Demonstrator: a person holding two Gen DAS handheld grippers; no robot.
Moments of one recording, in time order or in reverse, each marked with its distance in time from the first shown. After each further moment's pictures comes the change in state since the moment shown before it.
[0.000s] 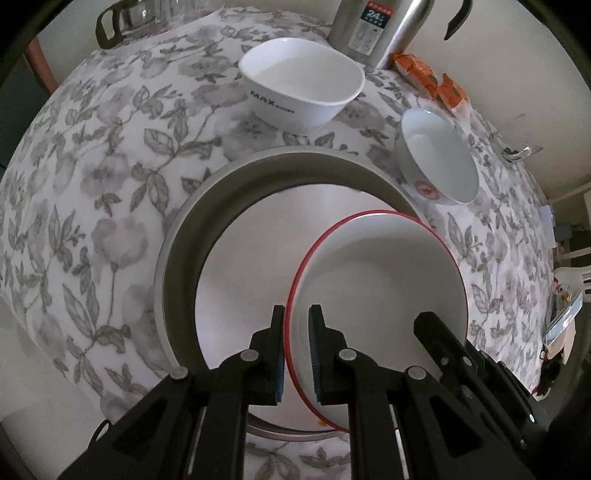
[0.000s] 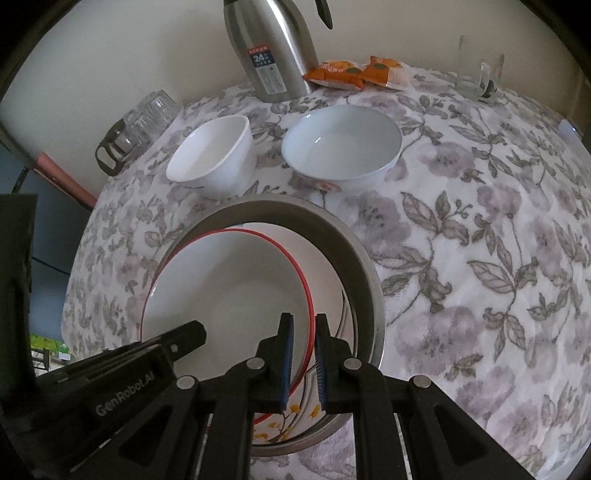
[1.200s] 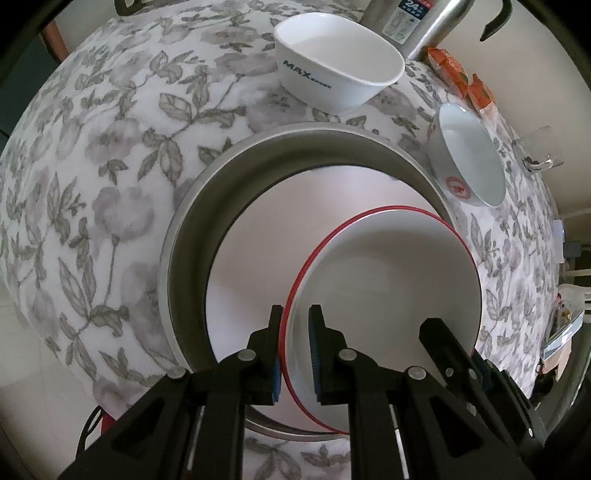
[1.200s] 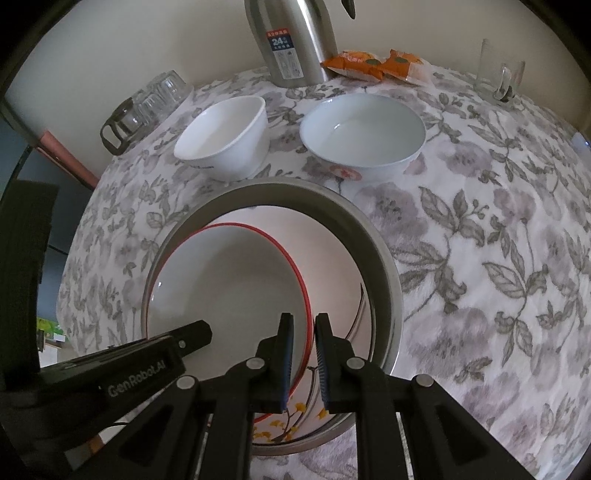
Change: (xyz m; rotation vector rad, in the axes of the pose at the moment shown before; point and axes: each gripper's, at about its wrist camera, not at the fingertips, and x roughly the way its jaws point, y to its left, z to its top) left arm 0.022 0.012 0.003 -0.087 0.074 0.006; right arm 0.010 0.008 -0.002 -0.048 0.038 0.005
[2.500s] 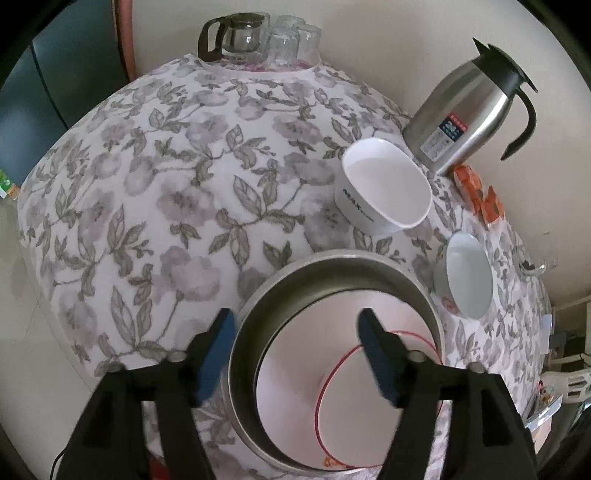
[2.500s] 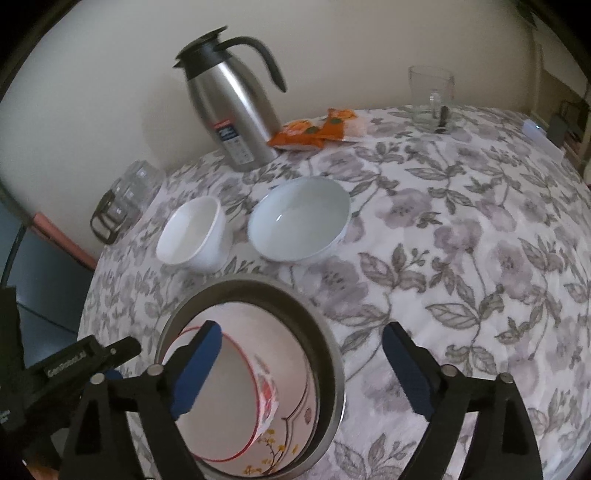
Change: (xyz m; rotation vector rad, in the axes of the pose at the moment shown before) left arm -0.070 0.045 0.020 -0.211 -0.299 0.011; right arm -0.051 -0.049 0.023 0.217 -0.236 -0.008
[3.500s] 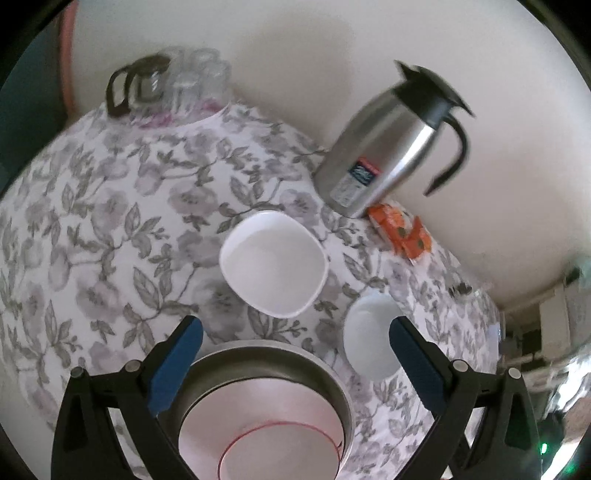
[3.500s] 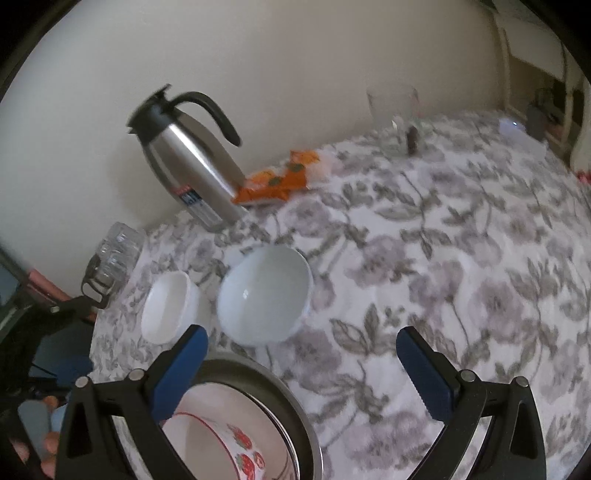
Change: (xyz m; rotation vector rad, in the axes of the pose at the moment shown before) left arm -0.012 -0.069 0.079 0.076 -0.039 -0.229; right arm 0.002 -0.025 0.054 0.073 -0.131 -0.009
